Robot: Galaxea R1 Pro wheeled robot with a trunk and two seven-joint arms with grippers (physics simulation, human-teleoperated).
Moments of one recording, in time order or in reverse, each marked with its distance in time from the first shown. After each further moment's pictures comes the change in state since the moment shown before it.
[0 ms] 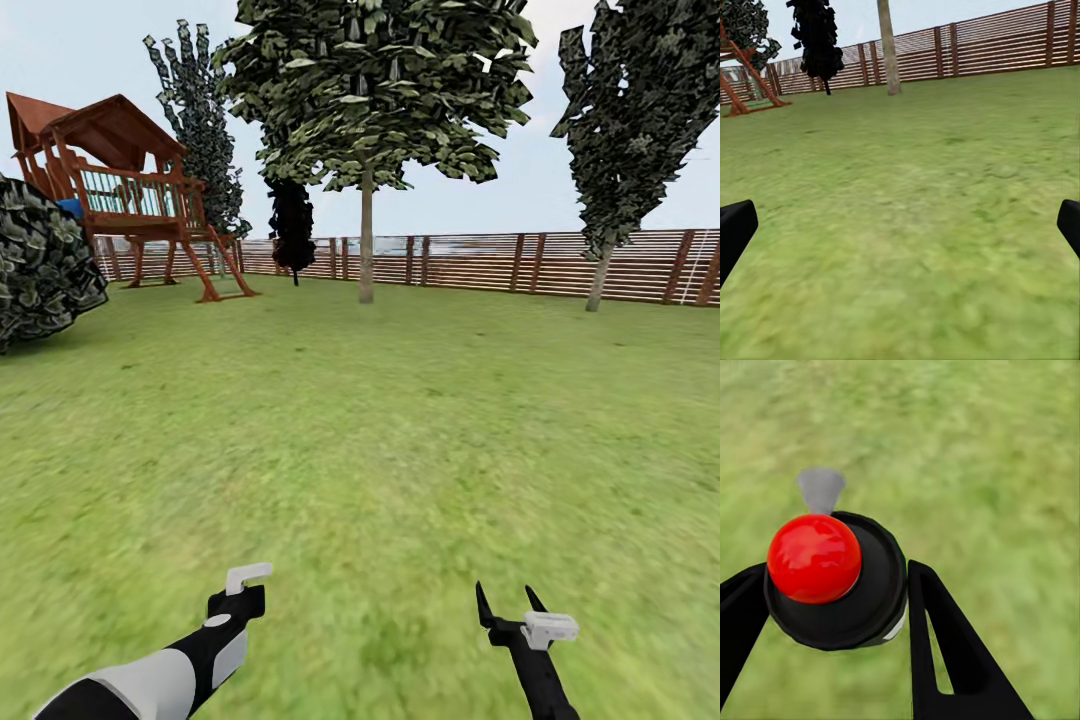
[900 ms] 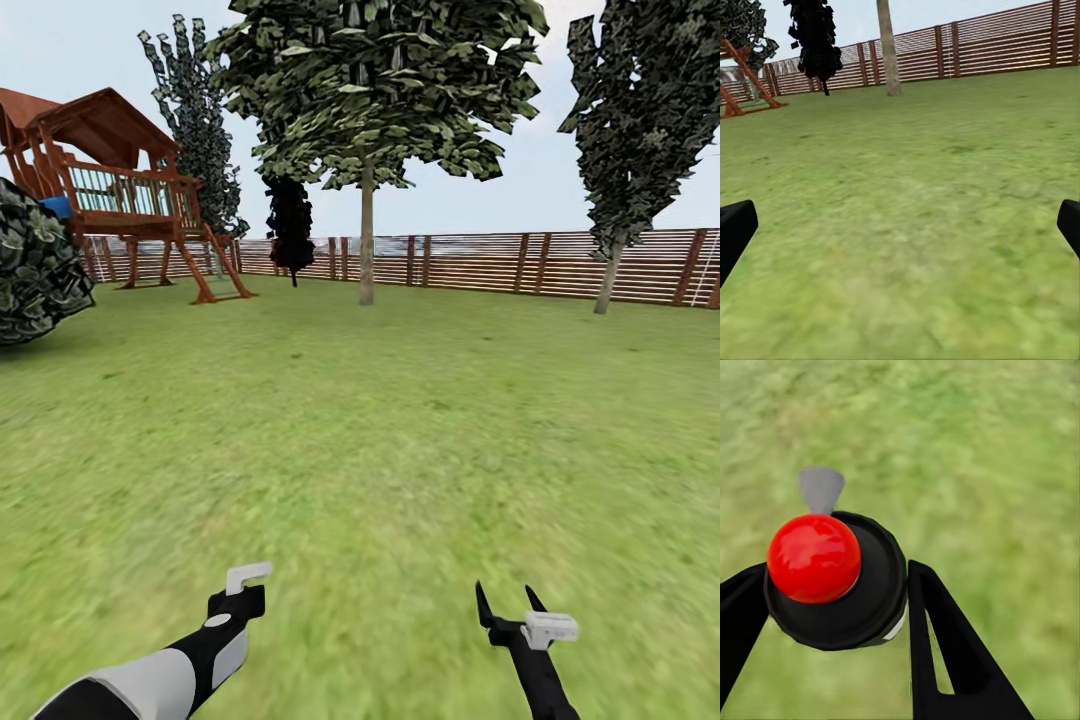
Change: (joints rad) left arm 0.000 0.000 0.000 0.000 0.000 0.000 0.000; right arm 0.000 0.000 0.000 0.000 0.000 0.001 0.000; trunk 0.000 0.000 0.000
